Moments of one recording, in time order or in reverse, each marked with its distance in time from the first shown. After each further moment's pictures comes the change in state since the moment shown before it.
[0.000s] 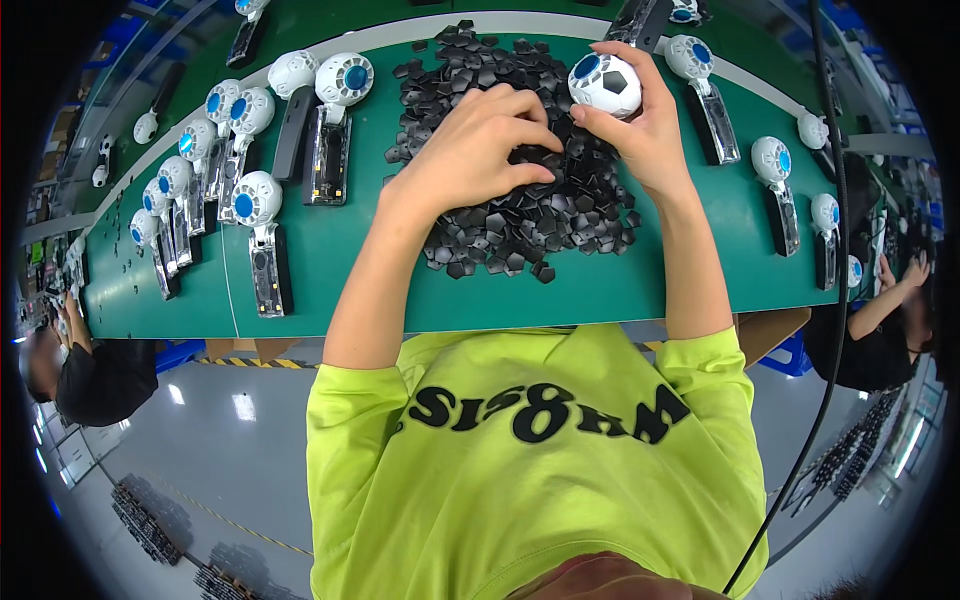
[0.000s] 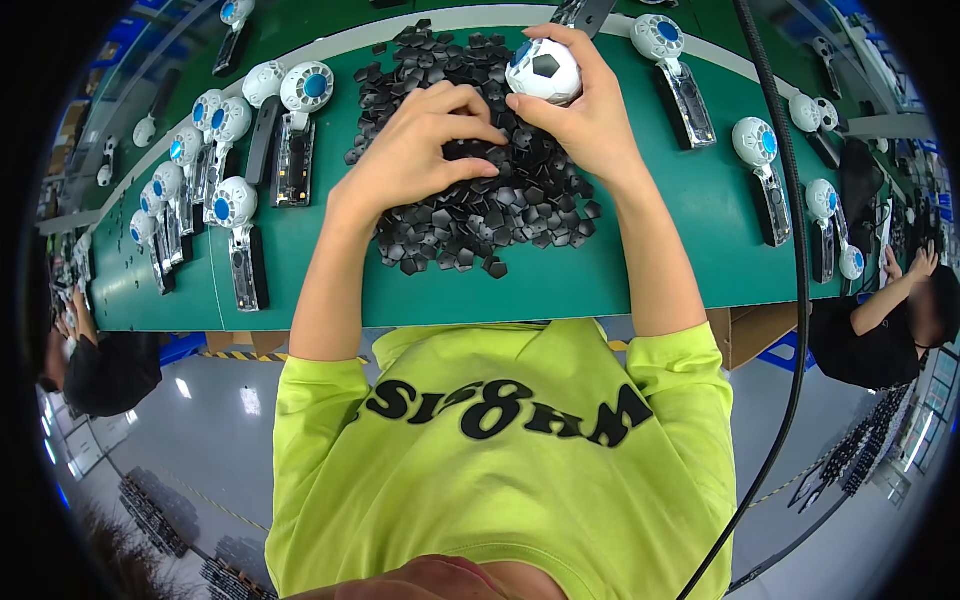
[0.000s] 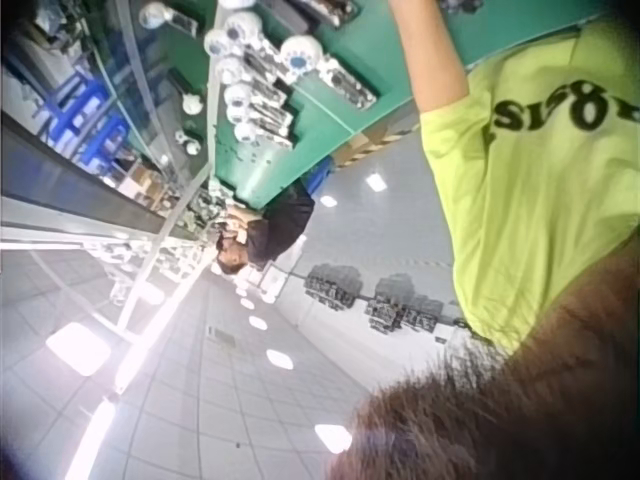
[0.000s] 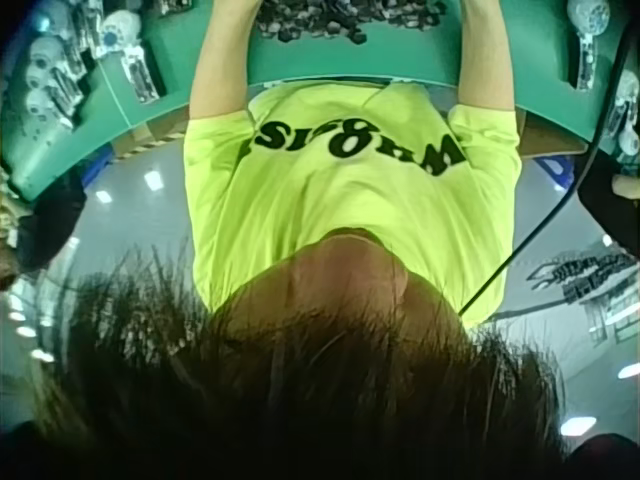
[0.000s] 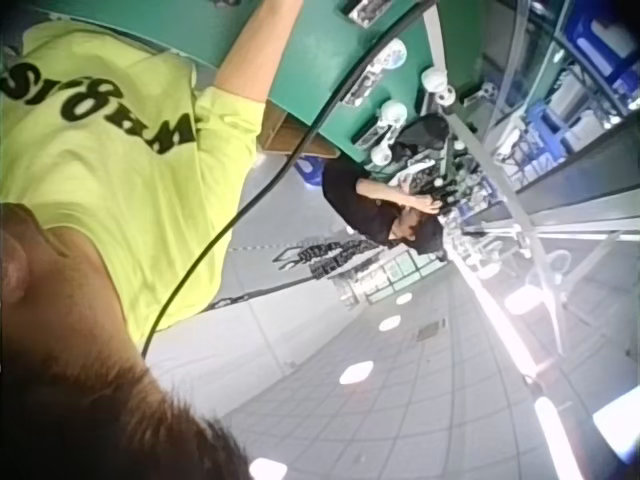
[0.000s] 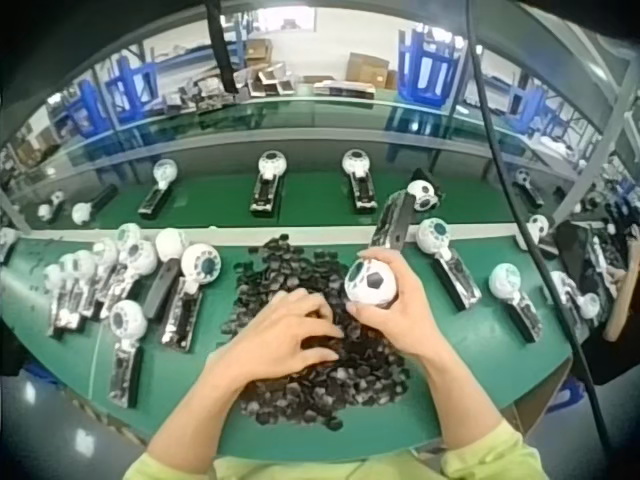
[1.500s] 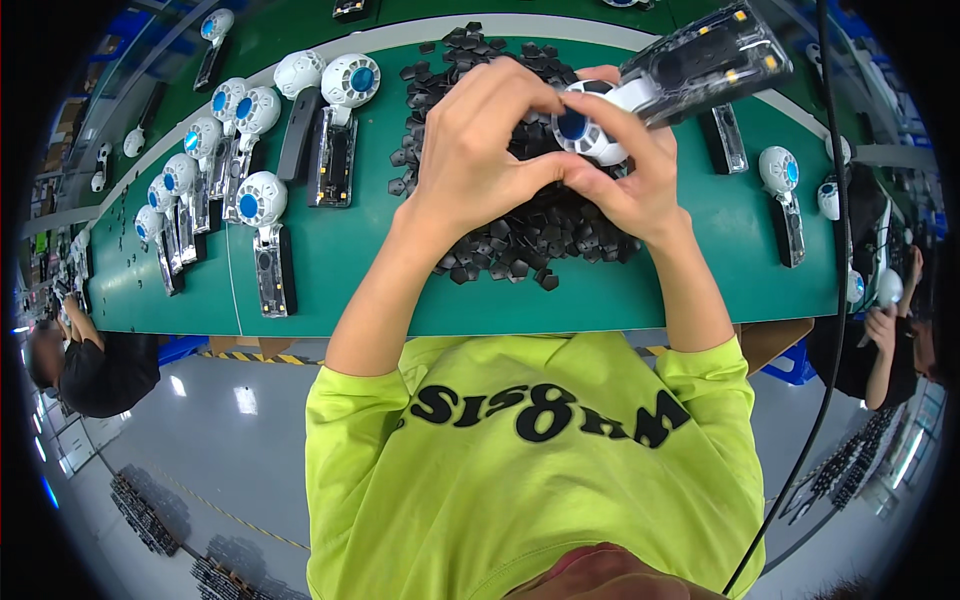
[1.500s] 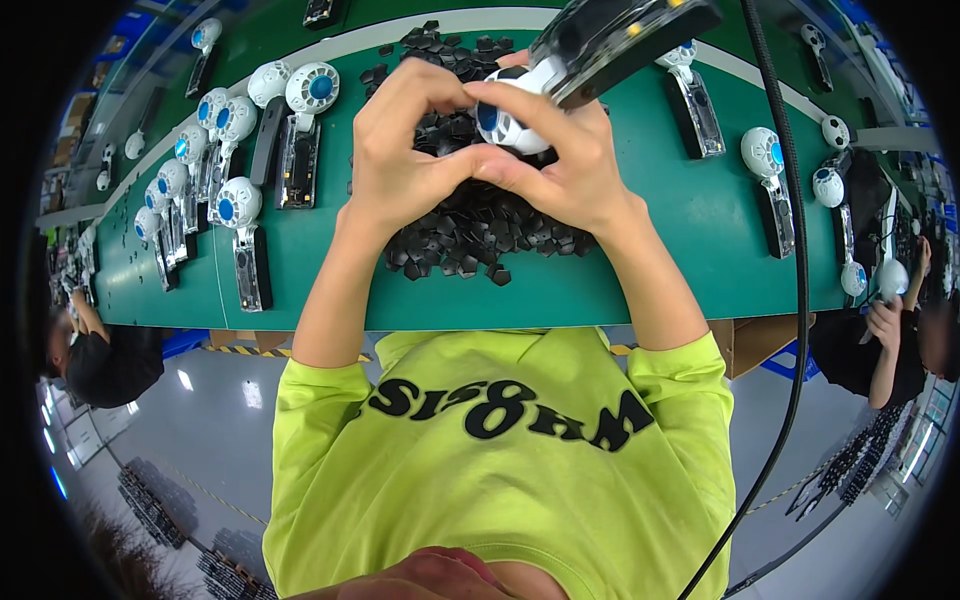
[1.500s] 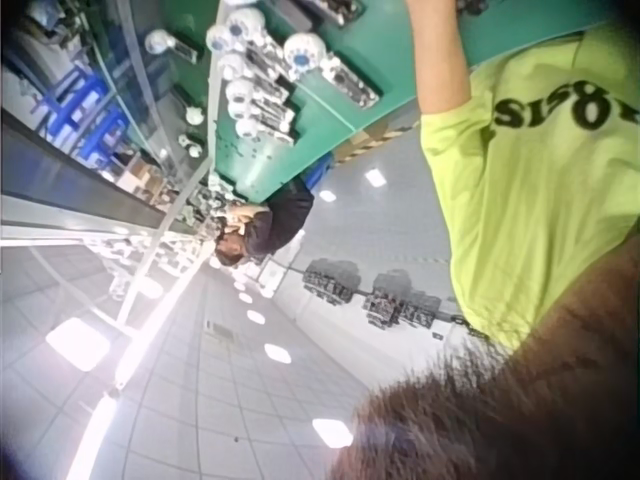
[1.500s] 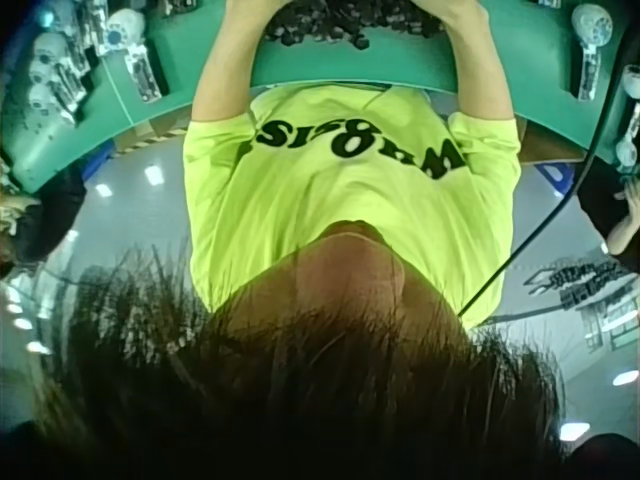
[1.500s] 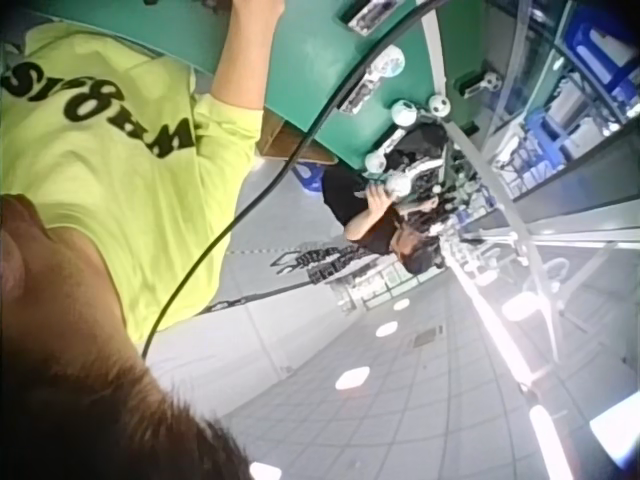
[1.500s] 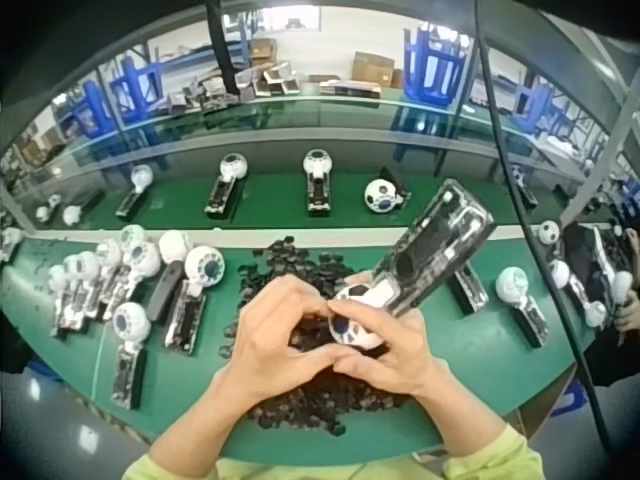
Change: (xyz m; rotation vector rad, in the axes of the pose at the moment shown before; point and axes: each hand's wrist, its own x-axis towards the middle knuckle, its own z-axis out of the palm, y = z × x) left_hand 0.008 0.021 -0.002 0.042 0.568 0.145; right_hand -0.015 -0.015 0.028 -0.118 -0.037 -0.564
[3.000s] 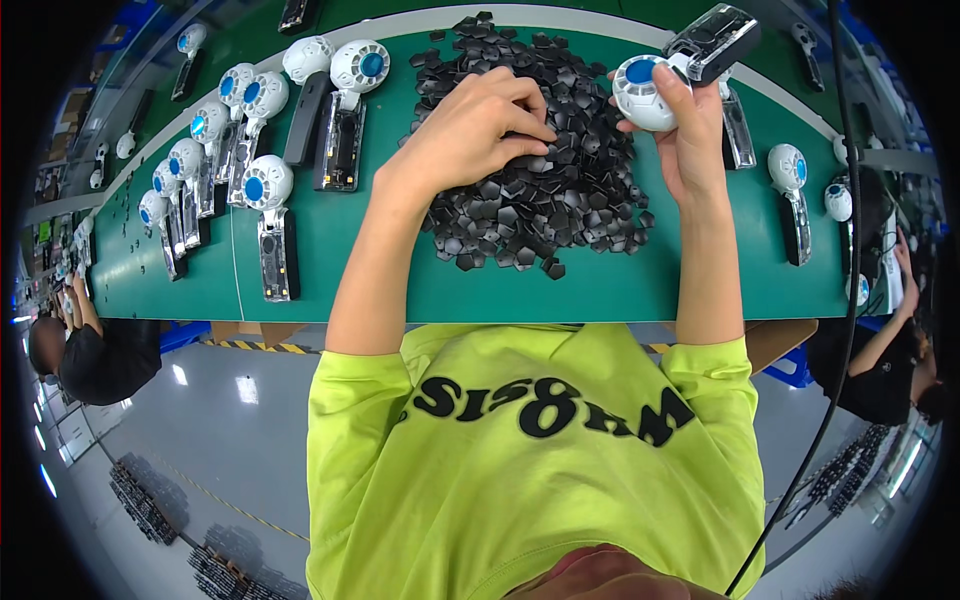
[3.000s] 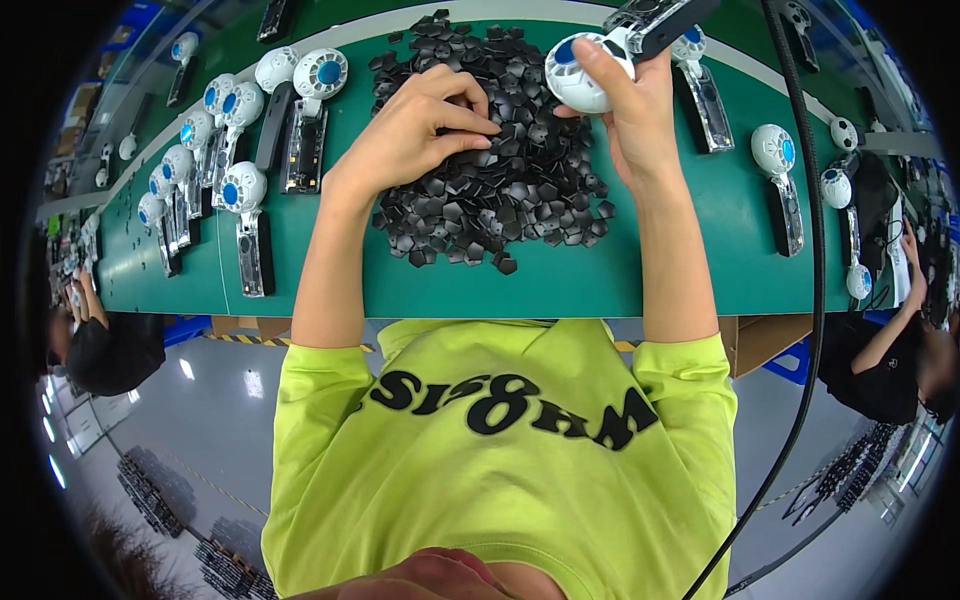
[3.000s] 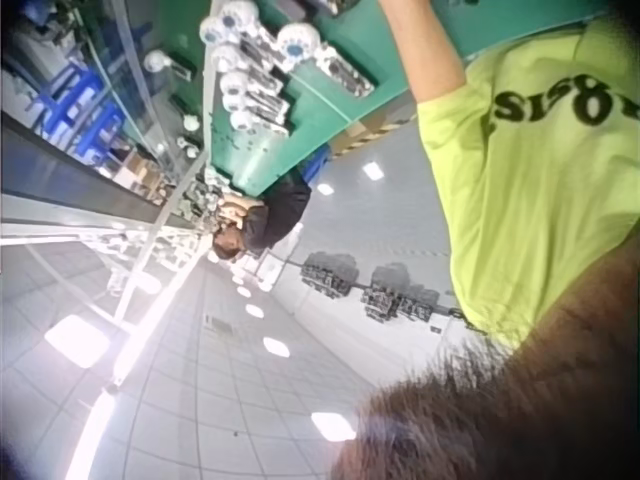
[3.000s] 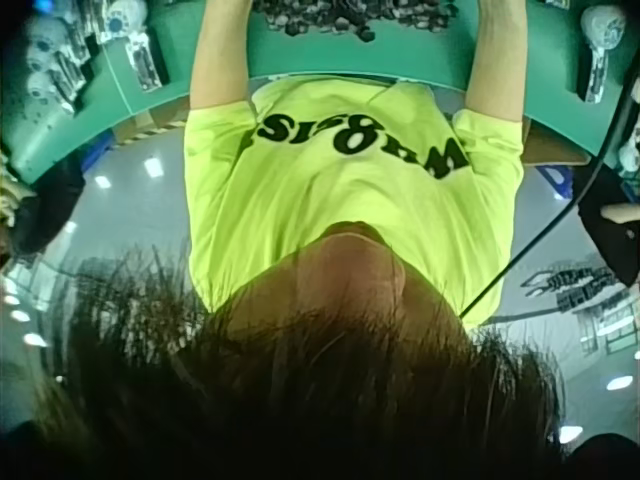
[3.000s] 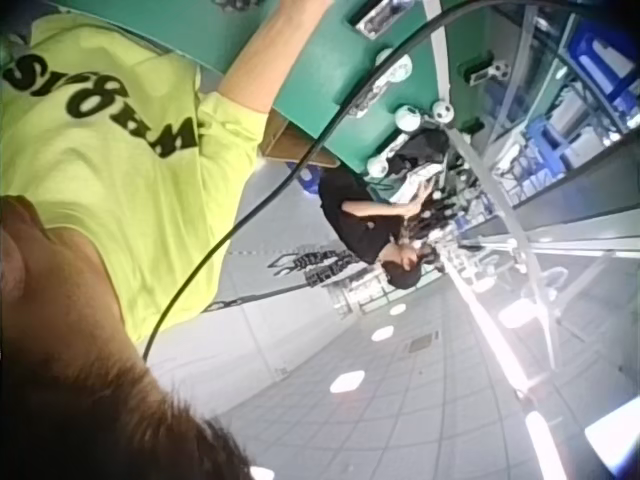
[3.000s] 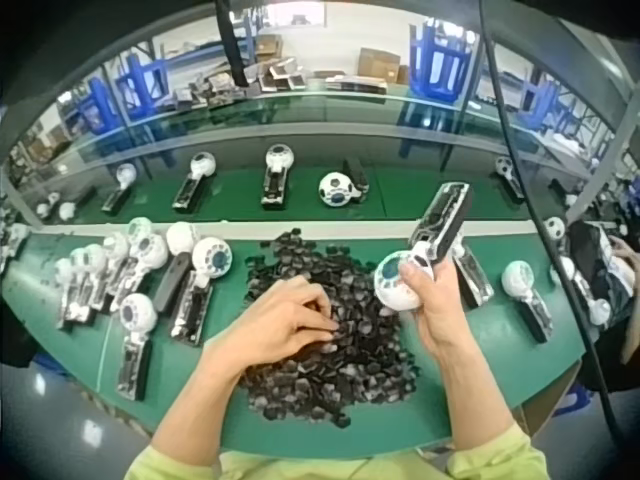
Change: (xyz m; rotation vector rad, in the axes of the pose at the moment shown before) left_hand -0.012 -0.040 -0.011 -0.072 -0.553 -0.048; right_hand 0.009 0.011 -0.033 0.354 0.280 0.713
